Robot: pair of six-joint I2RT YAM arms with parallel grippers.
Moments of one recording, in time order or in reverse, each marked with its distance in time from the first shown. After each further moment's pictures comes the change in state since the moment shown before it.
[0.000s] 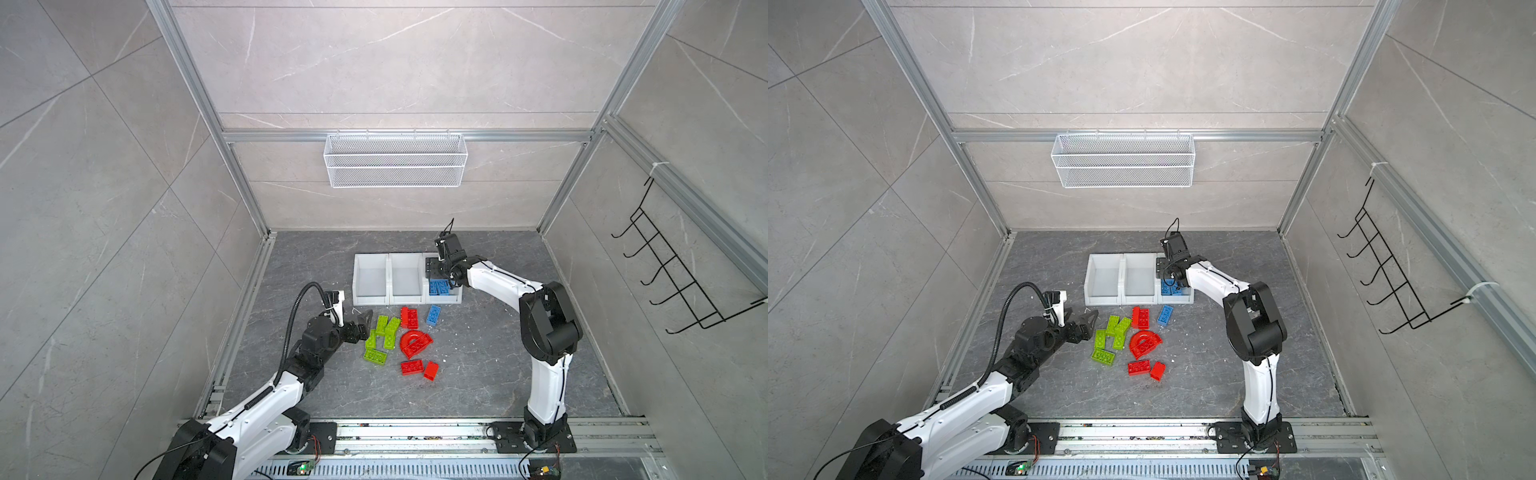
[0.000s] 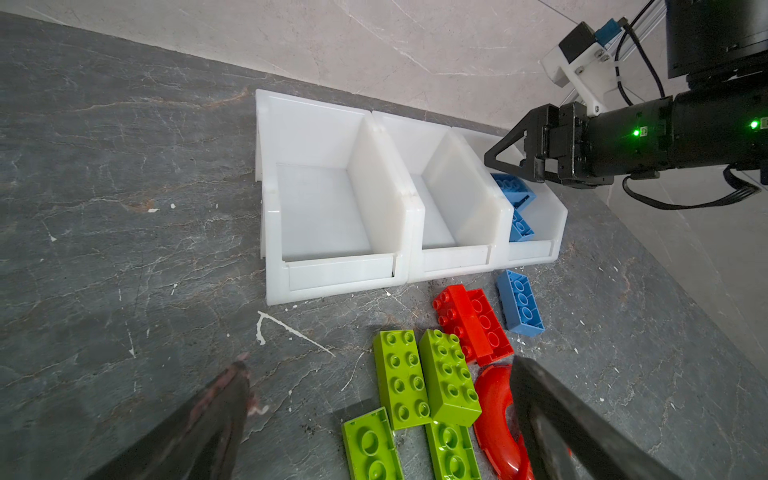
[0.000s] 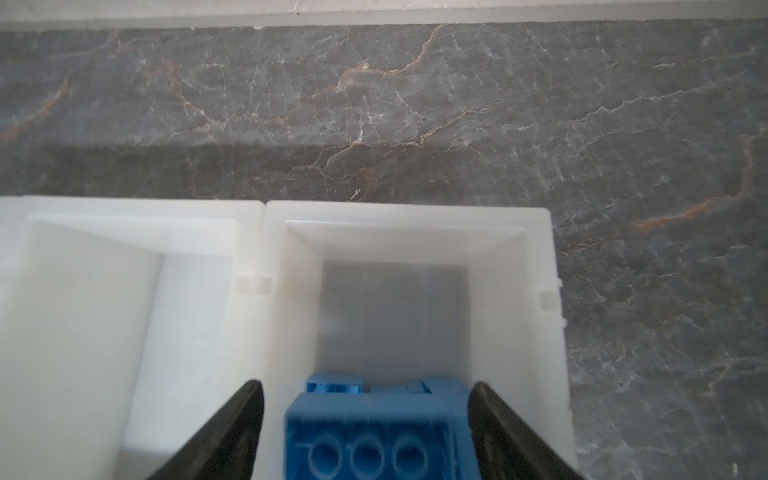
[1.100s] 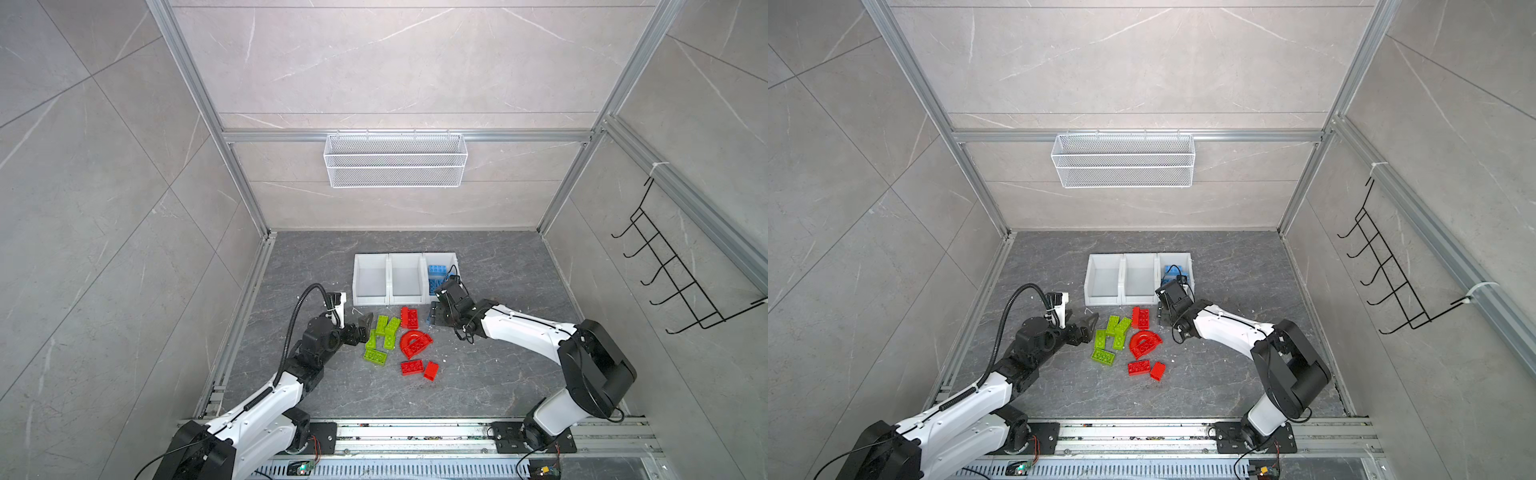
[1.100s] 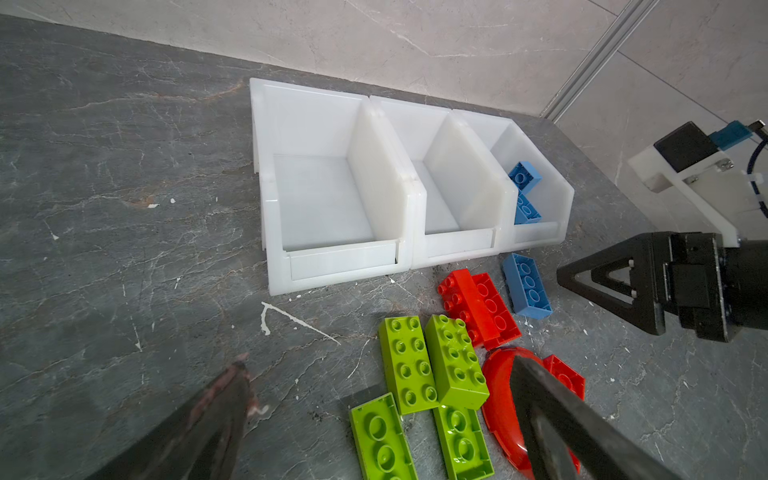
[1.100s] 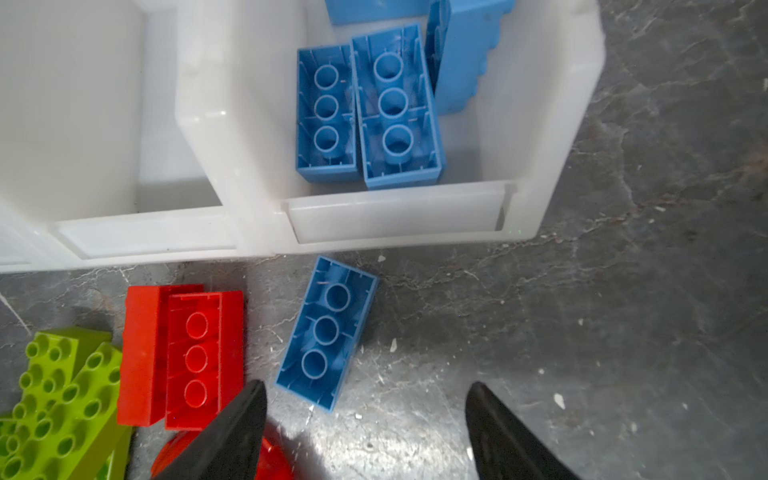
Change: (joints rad) left arm 0.000 -0.002 0.000 -0.034 0.016 0.043; right arm 0.208 -0.396 -0.549 0.001 0.051 0.326
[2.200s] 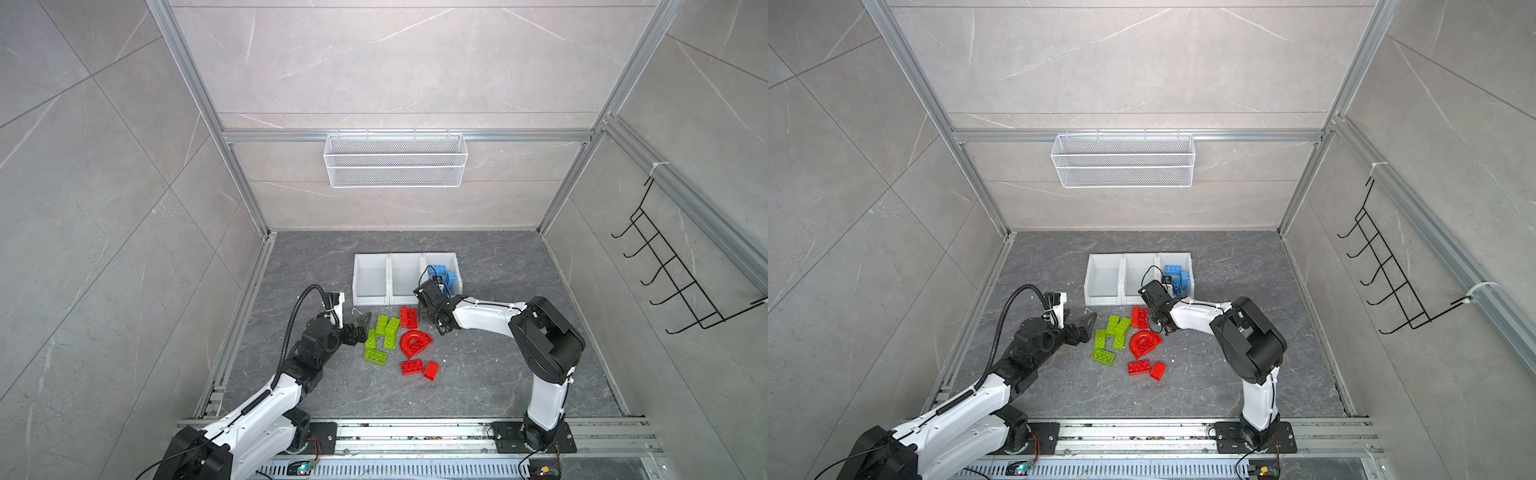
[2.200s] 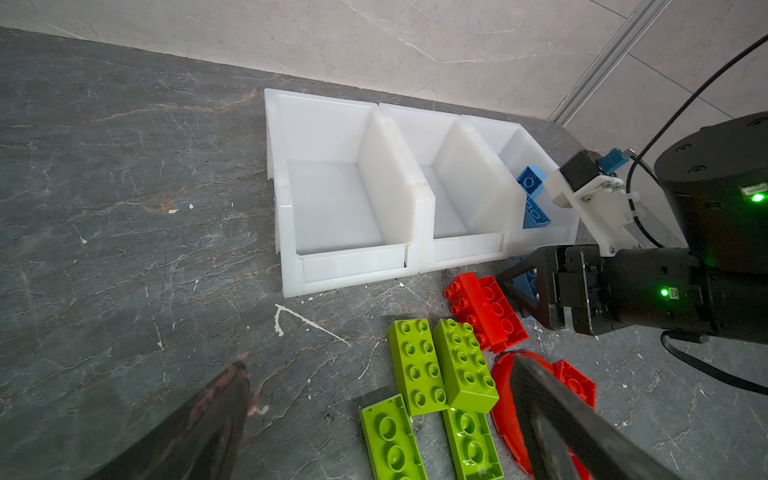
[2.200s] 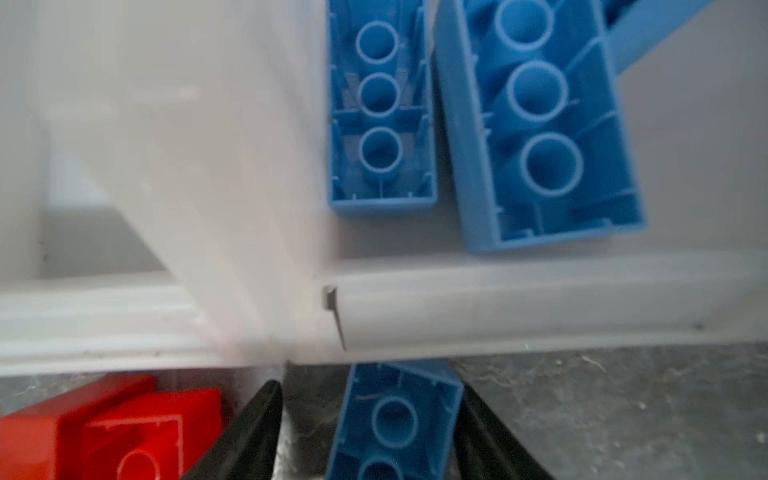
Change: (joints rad) left arm 0.000 -0.029 0.000 -0.025 -0.031 0.015; right arm 0.037 0.293 0.157 0.053 0.080 0.016
